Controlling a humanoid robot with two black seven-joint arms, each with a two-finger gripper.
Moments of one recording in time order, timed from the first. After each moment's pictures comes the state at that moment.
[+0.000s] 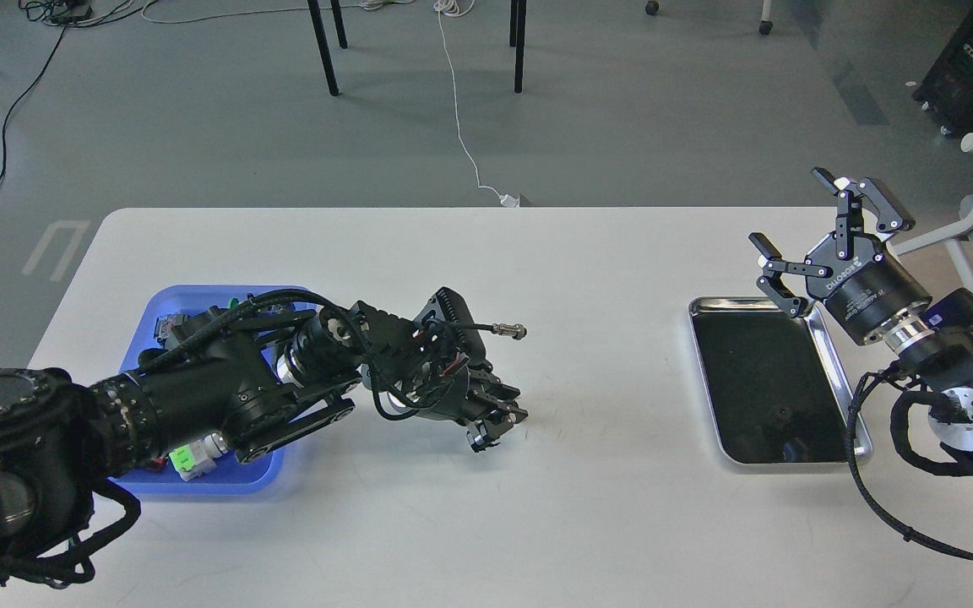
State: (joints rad) left arm -0.95 0.08 -0.13 -0.85 2.18 -0.28 -0.49; right arm 0.56 -0.63 0.52 0.95 0.00 0.49 0.49
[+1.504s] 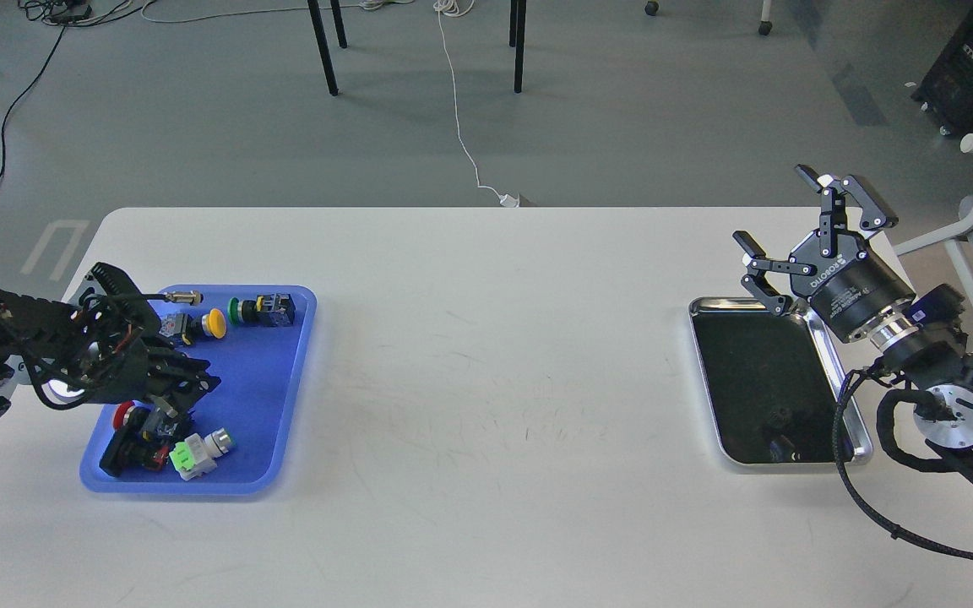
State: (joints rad) left arm -0.86 0.83 -0.14 -1.06 2.18 -0.27 -0.49; right arm 0.57 -0.61 0.52 0.96 -0.02 0.49 0.49
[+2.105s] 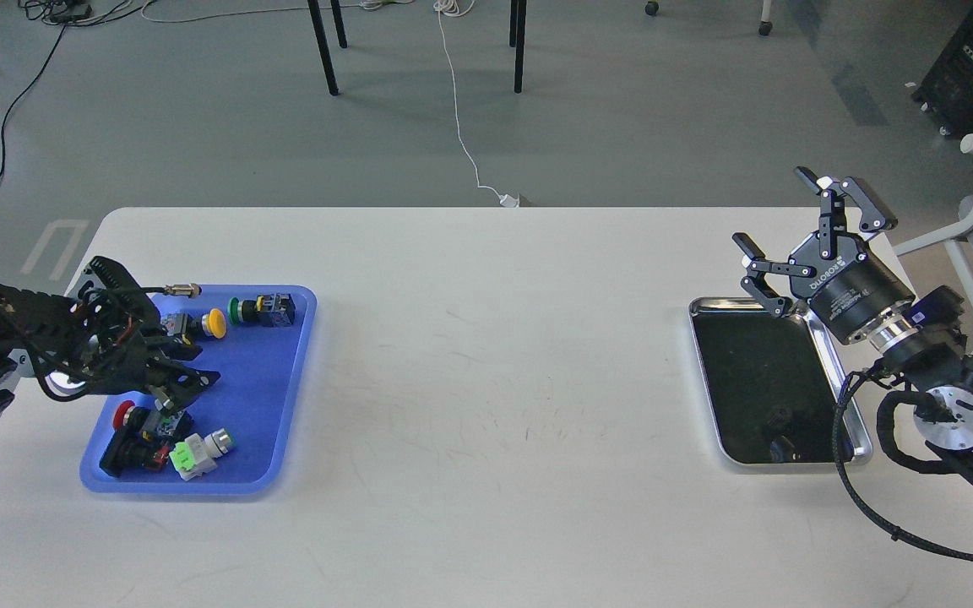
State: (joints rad) left arm -0.87 0.80 -0.14 -0.99 2.18 -0.24 -0.49; right arm 0.57 -0.61 0.52 0.96 -0.02 0.49 0.49
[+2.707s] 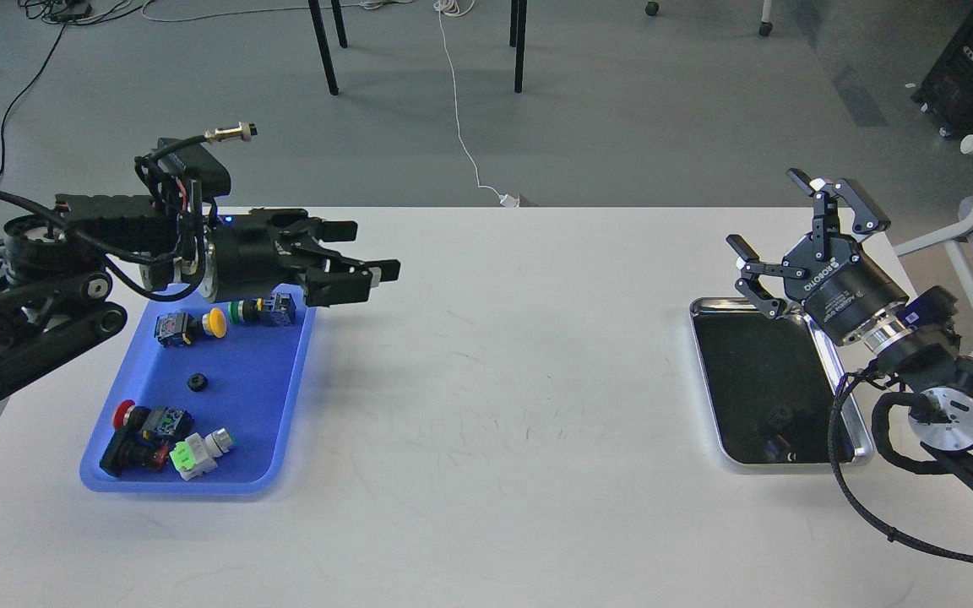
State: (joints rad) left arm -0.95 0.67 -0.33 -1.26 1.46 -0.13 -0.49; right arm 0.57 -0.60 0.52 0.96 -0.05 0.49 0.49
